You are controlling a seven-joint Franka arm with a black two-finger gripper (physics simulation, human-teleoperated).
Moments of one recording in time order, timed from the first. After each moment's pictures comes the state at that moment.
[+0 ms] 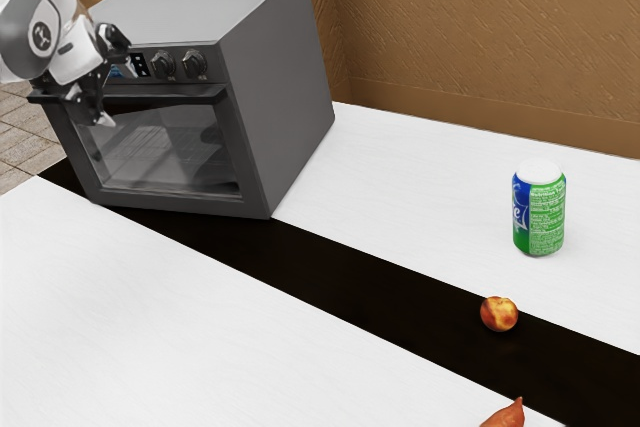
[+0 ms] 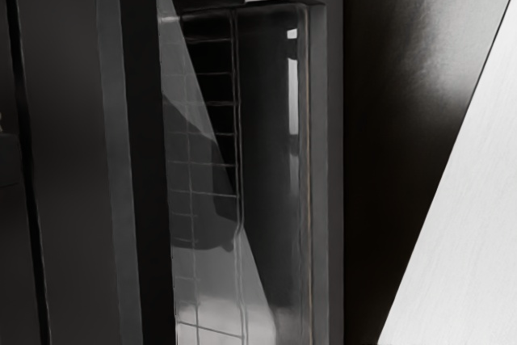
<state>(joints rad) 0.03 0.17 0.54 -1.41 -0.05 2.07 1.81</state>
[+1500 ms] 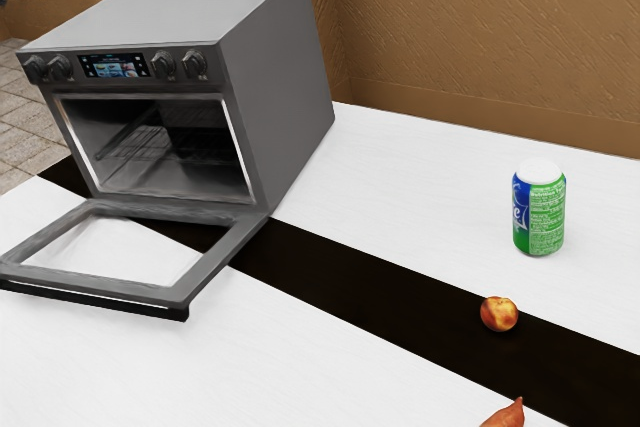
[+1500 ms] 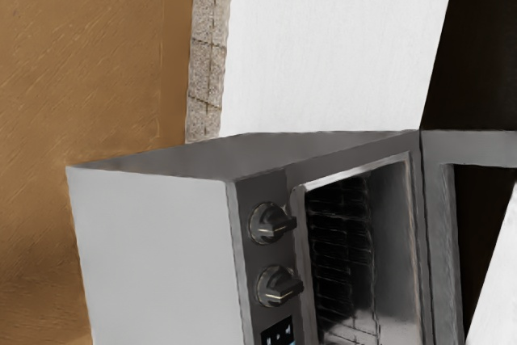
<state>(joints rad) 0.15 -0.20 -0.03 -1.27 0.22 1.77 1.45</state>
